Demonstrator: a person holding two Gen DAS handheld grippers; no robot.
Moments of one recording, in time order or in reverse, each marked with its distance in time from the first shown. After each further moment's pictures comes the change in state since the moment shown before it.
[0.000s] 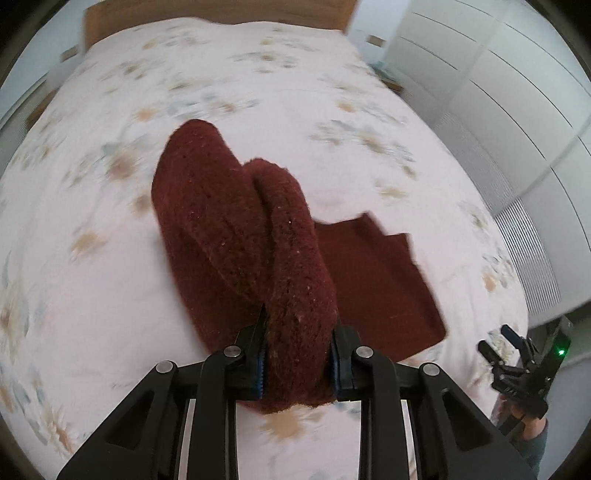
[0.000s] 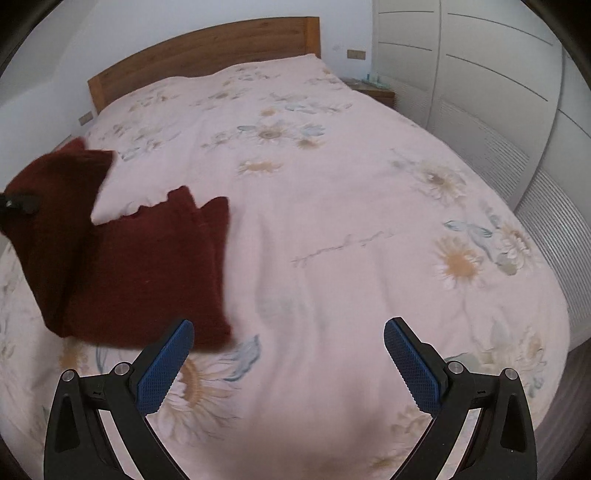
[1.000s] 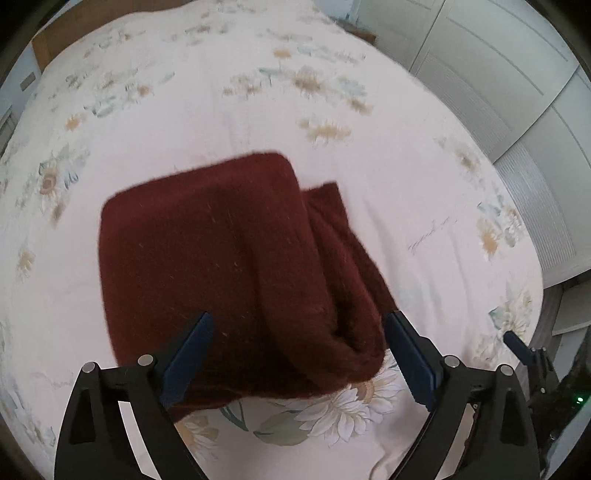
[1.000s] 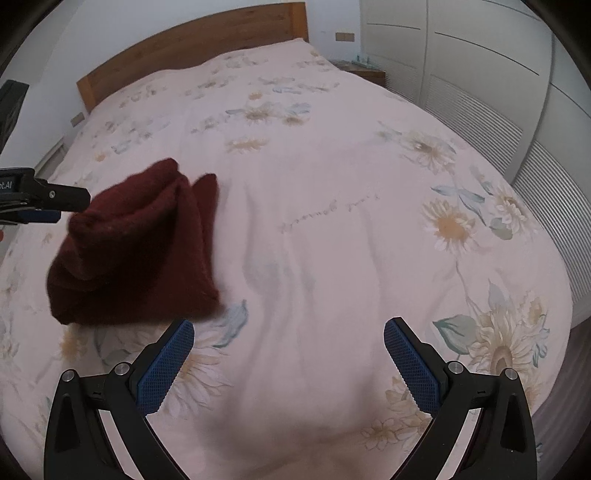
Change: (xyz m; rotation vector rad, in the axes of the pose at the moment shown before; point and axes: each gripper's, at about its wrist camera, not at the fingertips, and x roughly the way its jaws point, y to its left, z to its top) left arm 0.104 -0.131 -0.007 0.106 0.132 0.056; right arm -0.005 -0.010 -0.022 0.050 0.058 0.017
